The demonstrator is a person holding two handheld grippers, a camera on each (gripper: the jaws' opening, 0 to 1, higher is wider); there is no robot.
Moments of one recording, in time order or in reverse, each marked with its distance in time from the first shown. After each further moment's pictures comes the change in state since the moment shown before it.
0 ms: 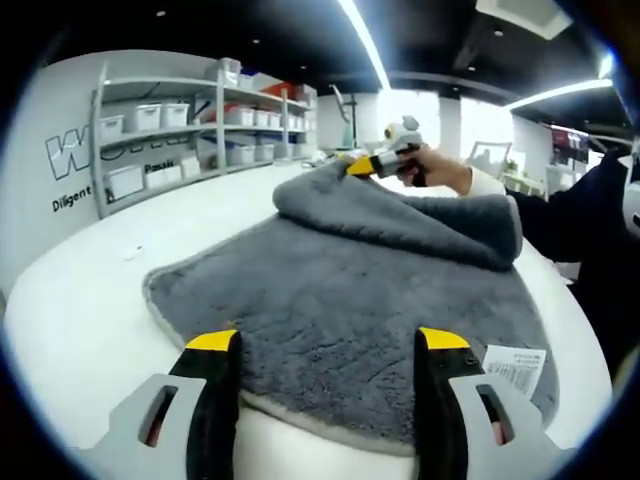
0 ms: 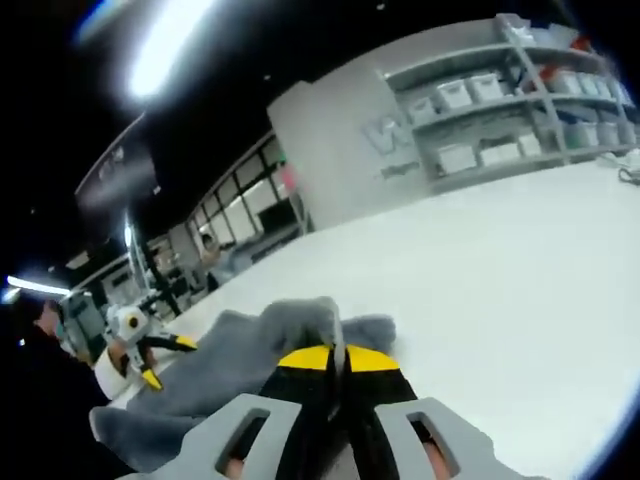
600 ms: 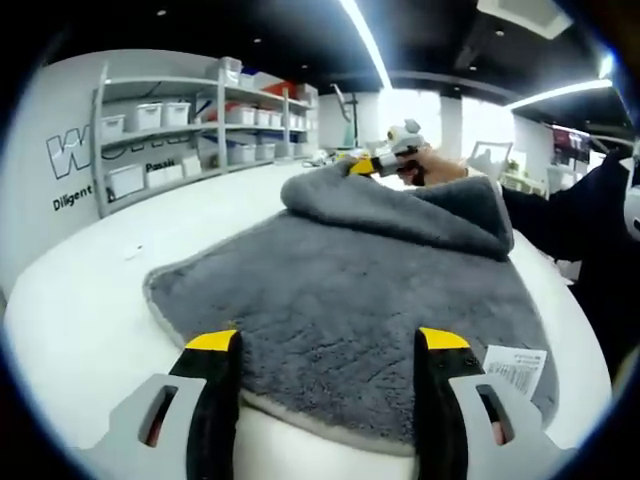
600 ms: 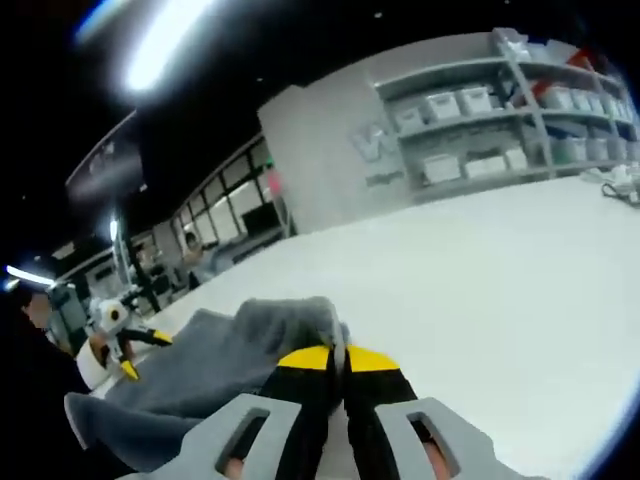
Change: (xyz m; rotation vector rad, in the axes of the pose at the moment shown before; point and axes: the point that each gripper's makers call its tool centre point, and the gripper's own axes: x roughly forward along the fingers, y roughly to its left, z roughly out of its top) left arm 0.001 -0.004 0.000 0.000 0.003 0.004; right arm -0.007 -0.071 0.028 -0.044 -0.025 -0.075
